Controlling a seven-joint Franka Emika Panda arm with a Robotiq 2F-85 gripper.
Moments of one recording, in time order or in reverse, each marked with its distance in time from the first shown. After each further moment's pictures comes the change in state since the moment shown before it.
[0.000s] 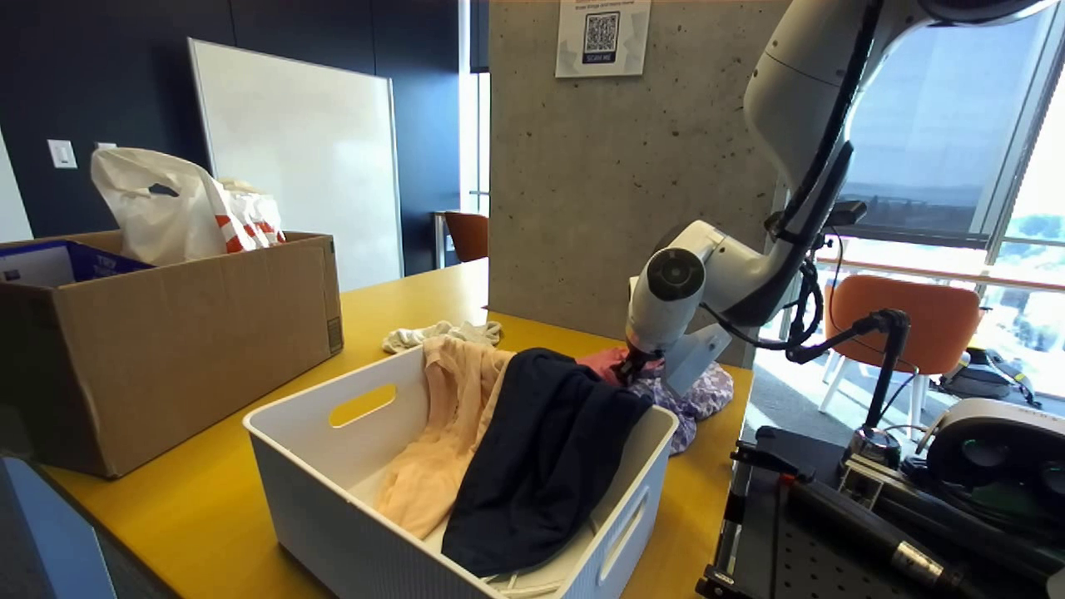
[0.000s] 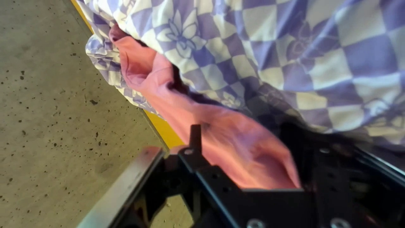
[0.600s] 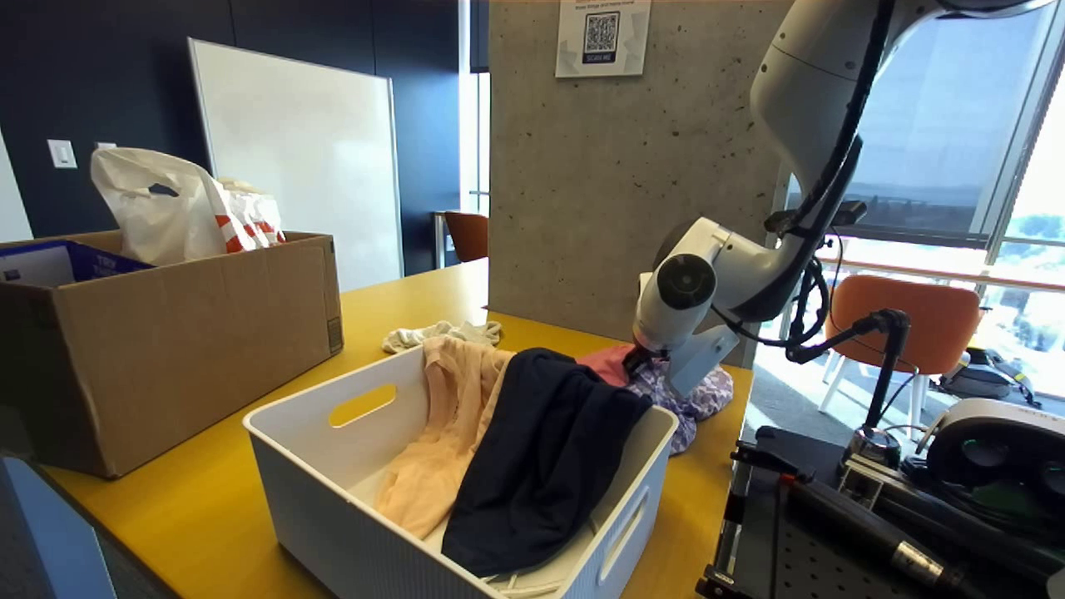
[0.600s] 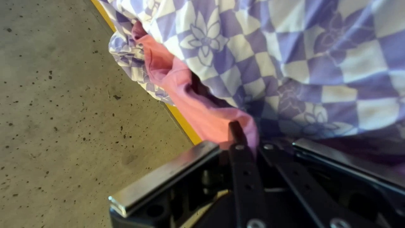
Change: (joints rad) arm 0.008 -0.030 -0.002 -0.034 -0.110 -0.072 0.153
